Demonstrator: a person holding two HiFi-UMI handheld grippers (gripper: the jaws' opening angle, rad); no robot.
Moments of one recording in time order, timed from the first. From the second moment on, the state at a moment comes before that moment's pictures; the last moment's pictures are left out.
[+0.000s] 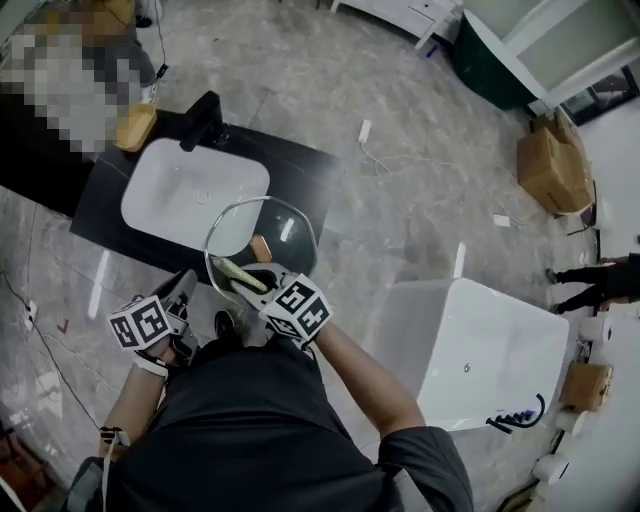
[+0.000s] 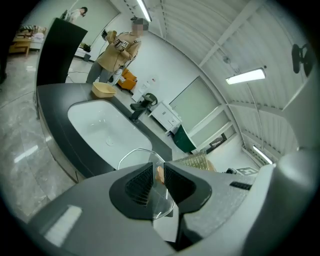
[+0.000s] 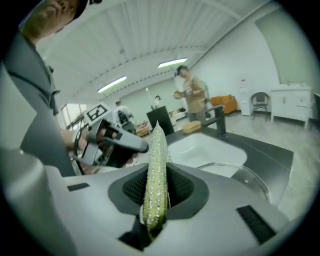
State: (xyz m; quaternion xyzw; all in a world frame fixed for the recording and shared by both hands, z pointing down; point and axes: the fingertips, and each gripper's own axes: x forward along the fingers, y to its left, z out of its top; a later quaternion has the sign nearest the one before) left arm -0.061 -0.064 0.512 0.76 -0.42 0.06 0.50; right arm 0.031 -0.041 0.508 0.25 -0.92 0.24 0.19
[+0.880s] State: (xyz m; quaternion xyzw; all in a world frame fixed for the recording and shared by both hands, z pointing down) left arm 0.152 -0.021 0.346 0.96 -0.16 0.08 0.20; right arm 0.209 0.033 0.322 0.65 -0.75 0.15 -0.05
